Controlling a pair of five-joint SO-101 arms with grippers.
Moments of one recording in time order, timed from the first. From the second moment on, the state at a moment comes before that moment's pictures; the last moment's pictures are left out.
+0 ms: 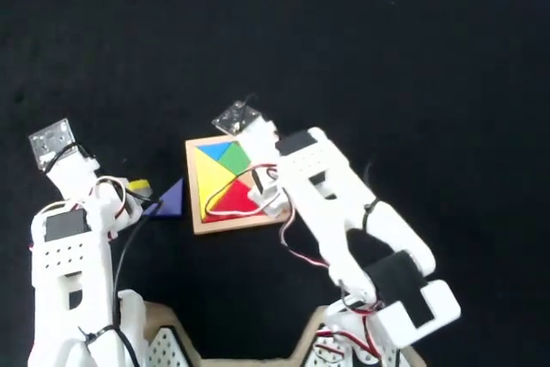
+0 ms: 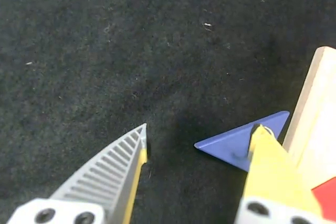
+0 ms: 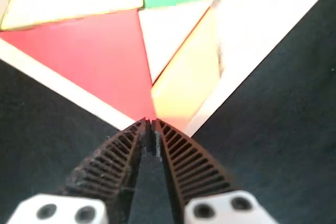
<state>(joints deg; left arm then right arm) -19.9 -50.9 69.2 53.8 12.3 -26.1 -3.4 34.5 62.7 18.7</state>
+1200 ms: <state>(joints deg) -19.7 -51.0 69.8 53.2 12.0 -20.1 -17.8 38.6 59.4 18.6</state>
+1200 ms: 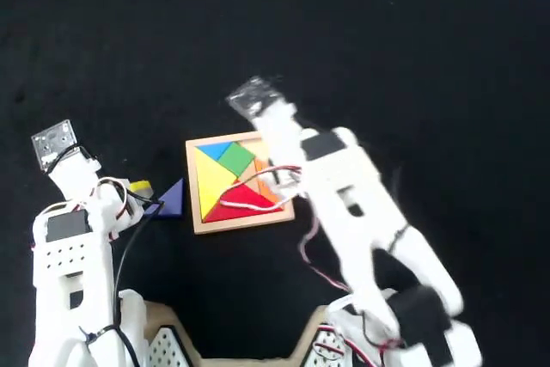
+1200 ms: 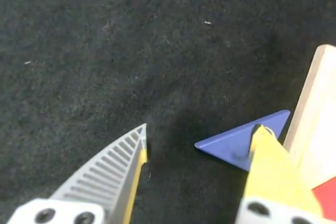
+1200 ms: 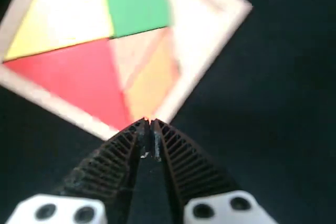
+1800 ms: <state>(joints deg) -9.6 -22.0 48.1 62.8 -26.3 -12.0 -13.6 44.0 48.3 14.1</state>
